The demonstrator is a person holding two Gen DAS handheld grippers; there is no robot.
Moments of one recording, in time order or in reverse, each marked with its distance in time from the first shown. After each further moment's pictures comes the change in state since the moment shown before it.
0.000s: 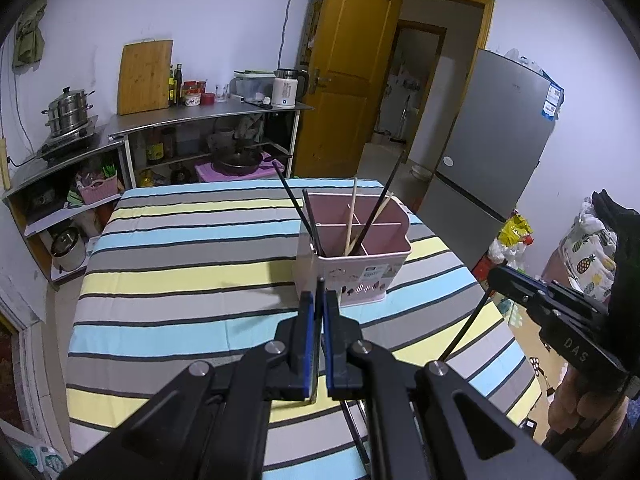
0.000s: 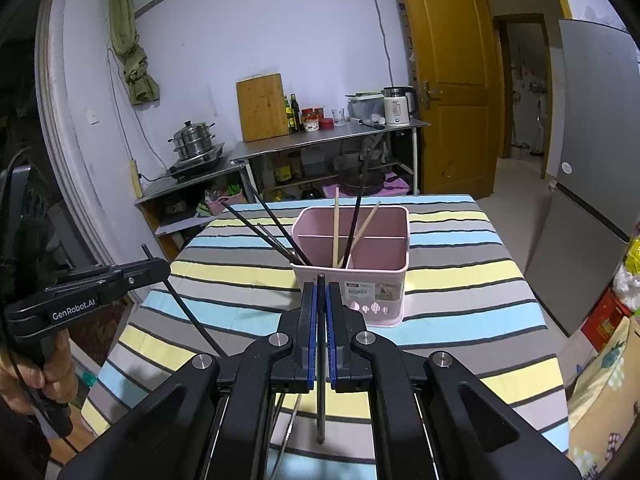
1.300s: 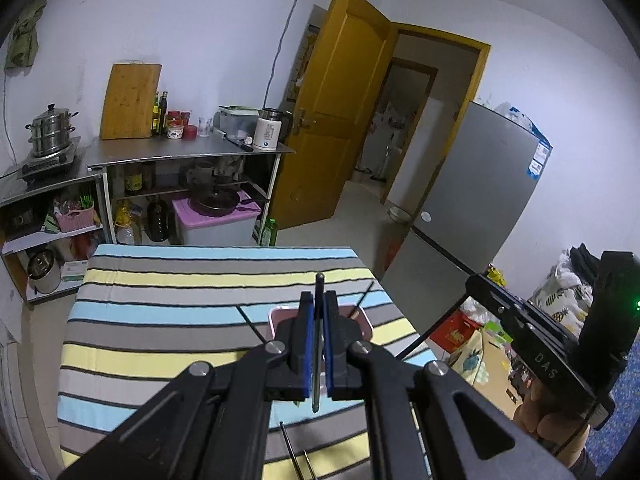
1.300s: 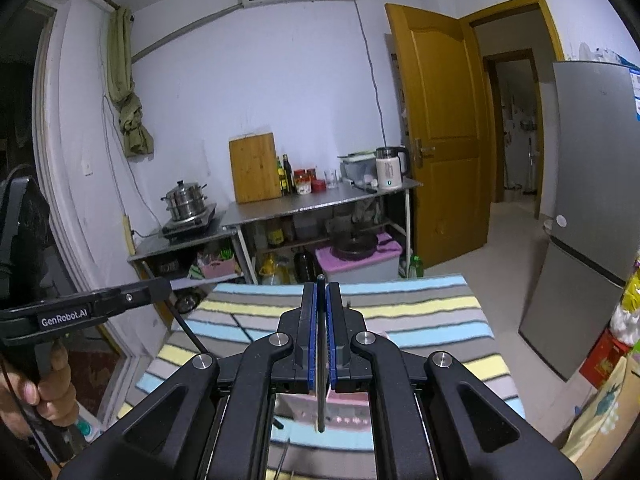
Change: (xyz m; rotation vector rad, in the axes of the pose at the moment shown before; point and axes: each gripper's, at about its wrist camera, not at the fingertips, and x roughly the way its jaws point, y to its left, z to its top) left arm -0.002 -0.010 0.113 -0.066 -0.117 -0.097; right arm 0.003 -0.018 0.114 0.007 -0.202 -0.018
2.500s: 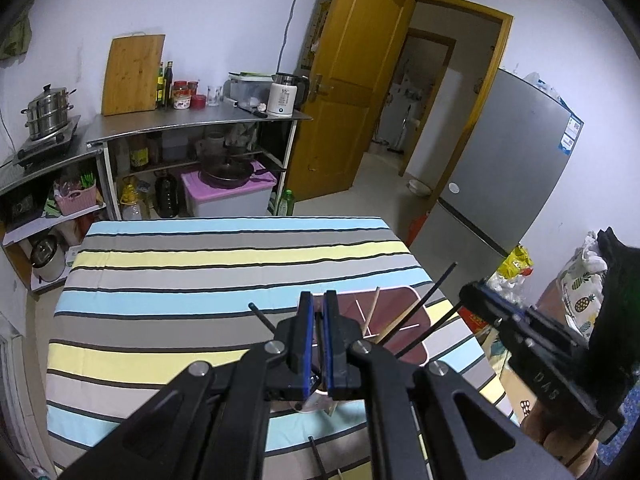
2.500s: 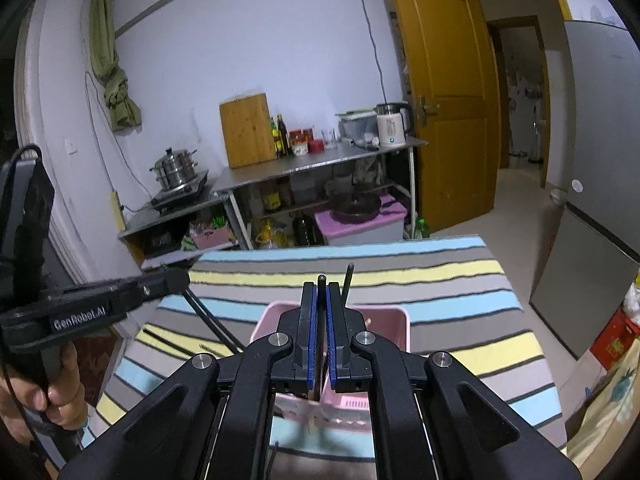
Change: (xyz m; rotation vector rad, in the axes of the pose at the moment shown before) left arm 0.081 0.022 -0.023 0.004 0.108 0.055; right arm 0.090 -0.015 -0.048 0.026 0.163 0.010
